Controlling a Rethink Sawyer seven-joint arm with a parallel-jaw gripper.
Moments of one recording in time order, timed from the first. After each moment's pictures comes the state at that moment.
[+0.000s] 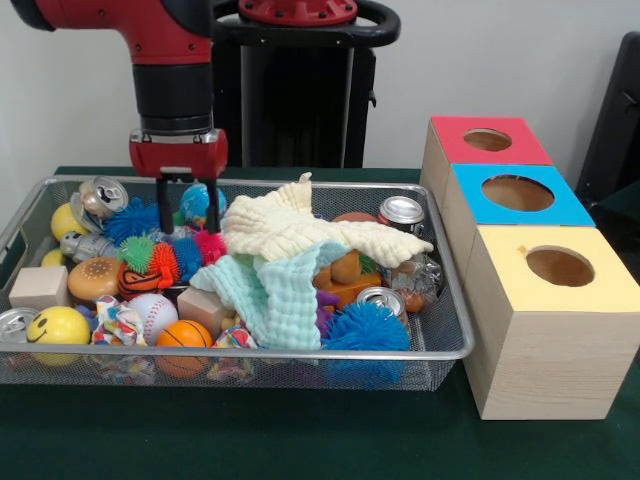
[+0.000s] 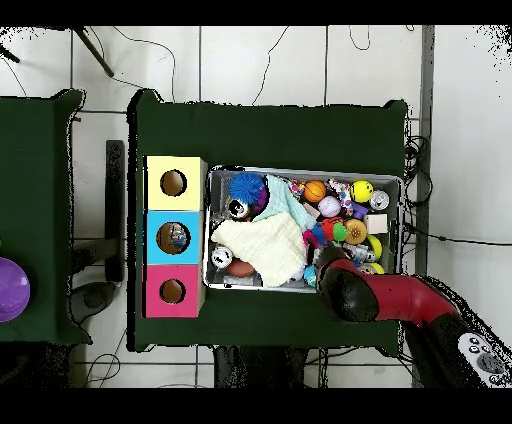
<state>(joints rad) -0.86 -0.64 0.34 1.92 -0.66 0.13 1.84</state>
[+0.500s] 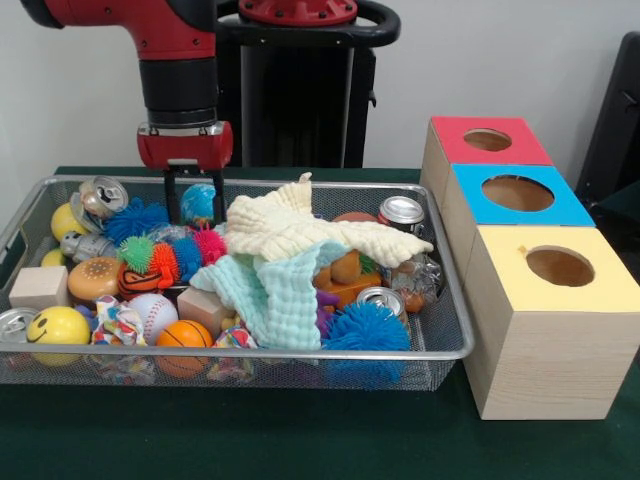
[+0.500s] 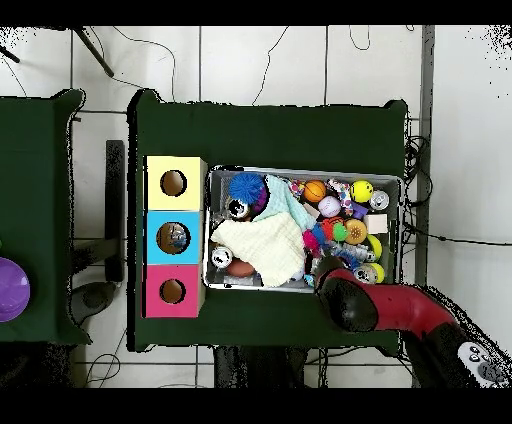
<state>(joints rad) -0.88 -0.64 0.34 1.97 -0.66 0.12 1.84</state>
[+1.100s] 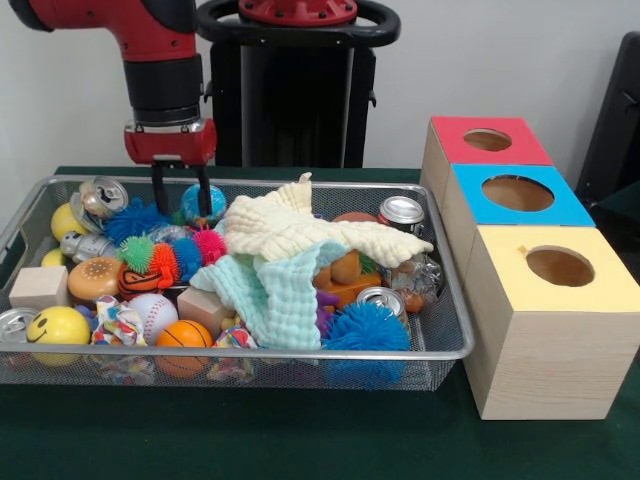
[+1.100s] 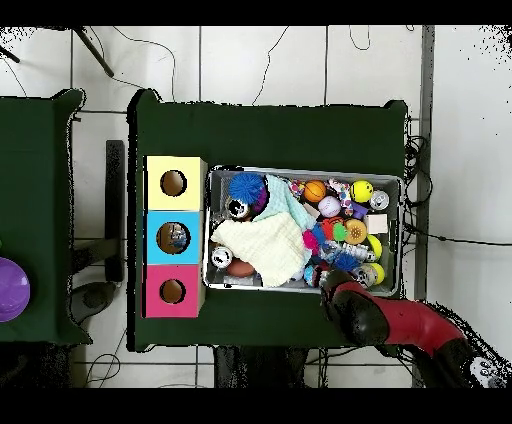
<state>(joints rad) -0.96 -0.60 0.34 2.00 -0.68 0.11 1.84</state>
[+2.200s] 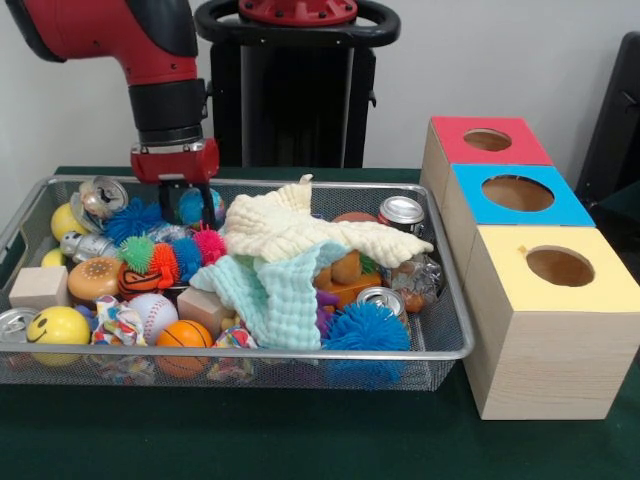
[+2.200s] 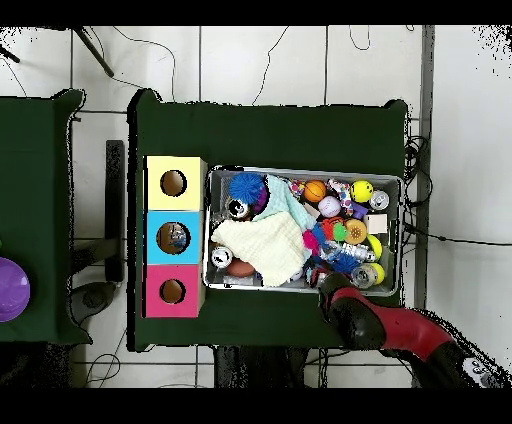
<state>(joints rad) -1.02 -0.49 0.33 1.99 -0.70 -0.03 1.84</state>
